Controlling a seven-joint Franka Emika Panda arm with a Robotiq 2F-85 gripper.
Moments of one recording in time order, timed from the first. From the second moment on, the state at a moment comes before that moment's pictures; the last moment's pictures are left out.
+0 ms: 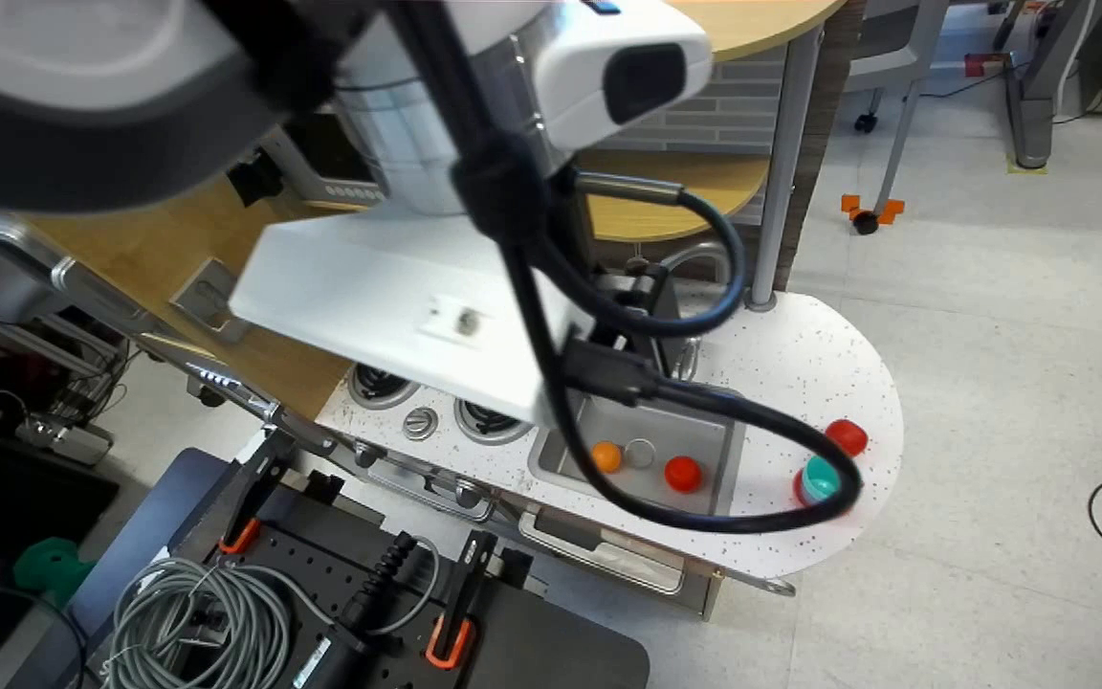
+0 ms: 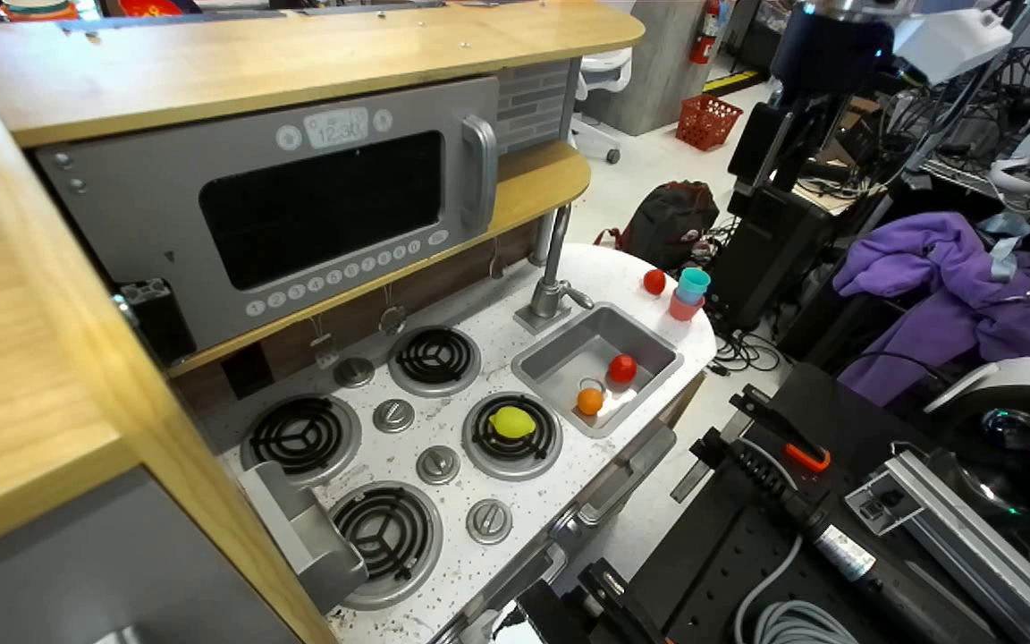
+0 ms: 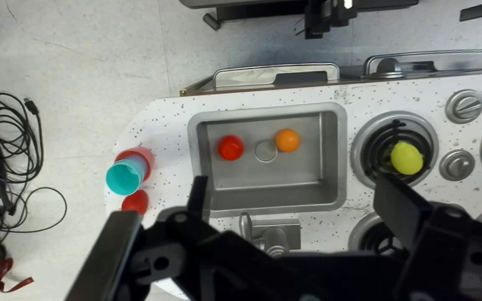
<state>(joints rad) -0.17 0.09 -0.20 -2.31 -0.07 2.36 -0.30</state>
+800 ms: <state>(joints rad) -0.39 0.56 -0.18 -1.91 0.03 2.46 -0.45</state>
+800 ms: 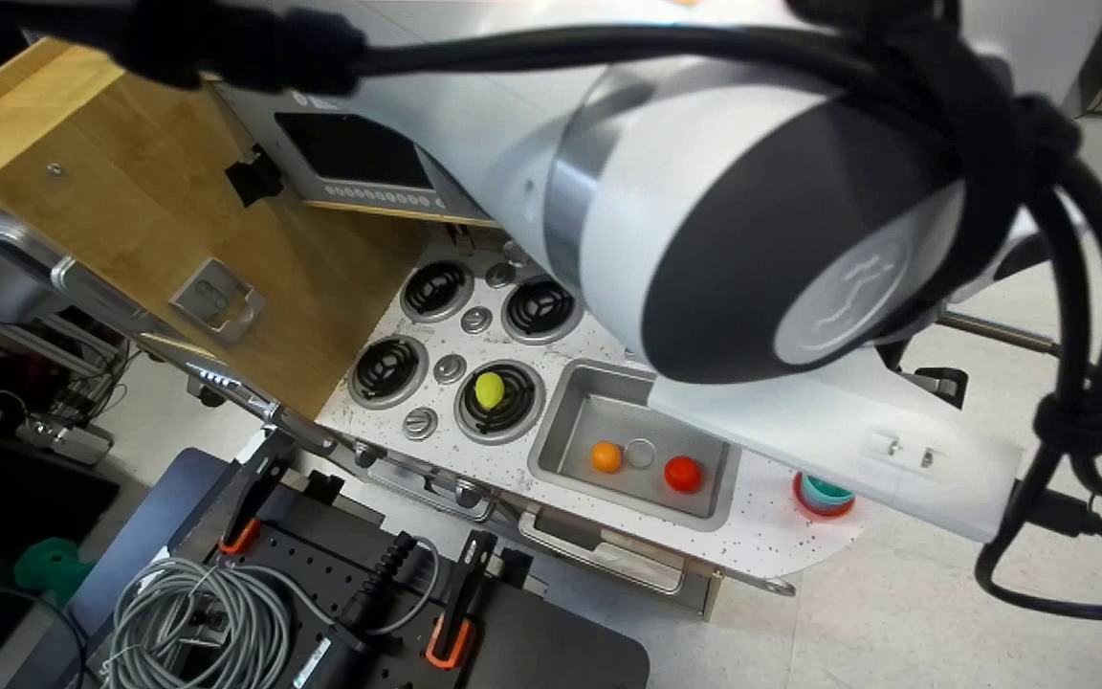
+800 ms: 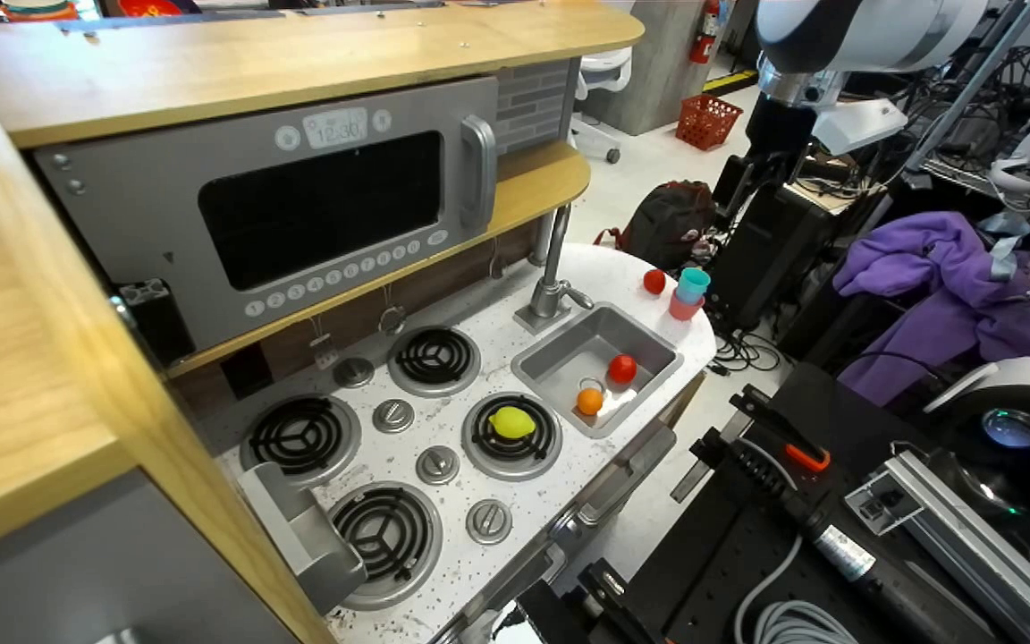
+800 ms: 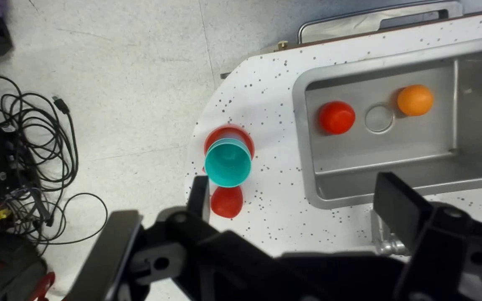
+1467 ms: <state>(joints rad) -0.43 0.93 -0.16 -1.47 0.03 2.40 -0.40</state>
